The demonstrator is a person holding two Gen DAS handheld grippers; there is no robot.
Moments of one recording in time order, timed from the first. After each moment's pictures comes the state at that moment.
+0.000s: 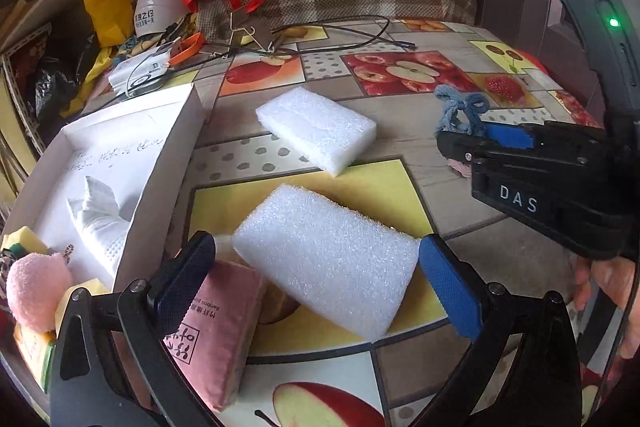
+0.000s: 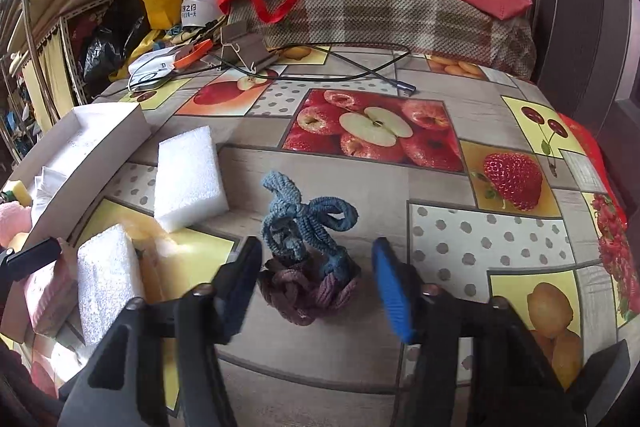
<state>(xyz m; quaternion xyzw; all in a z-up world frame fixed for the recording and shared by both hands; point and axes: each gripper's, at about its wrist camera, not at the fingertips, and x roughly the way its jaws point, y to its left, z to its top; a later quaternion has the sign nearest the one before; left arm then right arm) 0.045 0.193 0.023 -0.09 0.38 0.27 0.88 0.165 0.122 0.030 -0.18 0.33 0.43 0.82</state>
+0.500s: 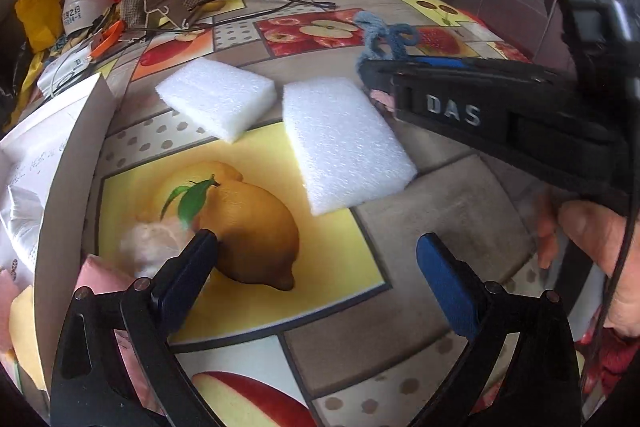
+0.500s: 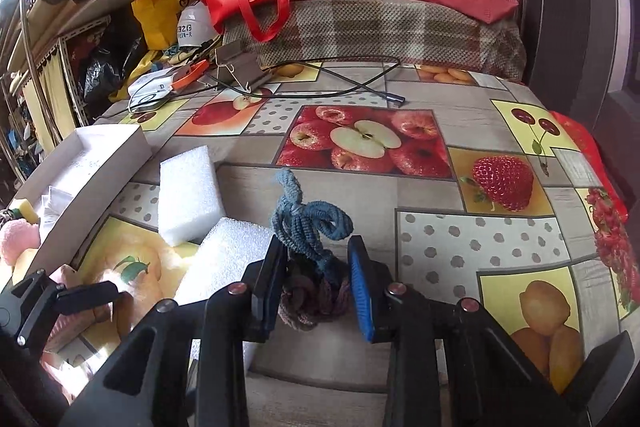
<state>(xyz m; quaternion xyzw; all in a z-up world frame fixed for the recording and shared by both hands) 0.059 0.159 0.008 -0.08 0.43 0.13 0.89 0.172 0.106 0.039 -0.14 0.32 0.42 0.84</state>
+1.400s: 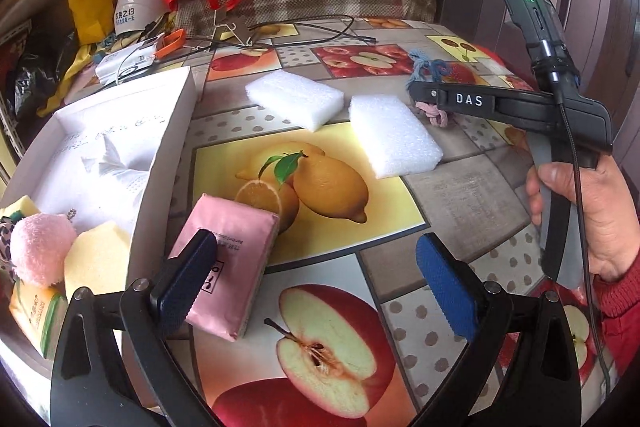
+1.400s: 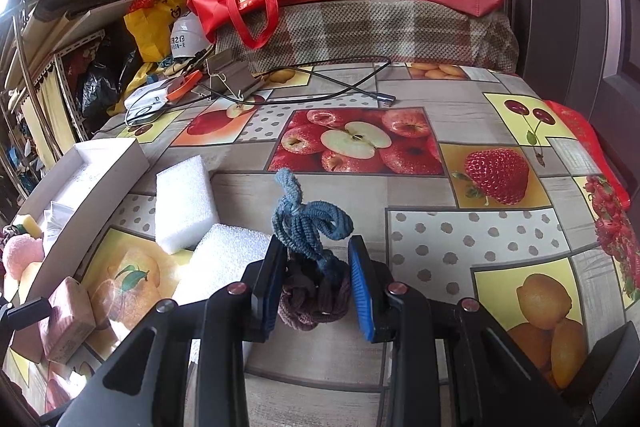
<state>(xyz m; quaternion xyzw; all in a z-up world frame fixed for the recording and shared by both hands) -0.014 0.169 0.025 -0.09 0.37 0.19 0.90 0.177 0.100 0.040 -0.12 0.33 0.42 0.84</state>
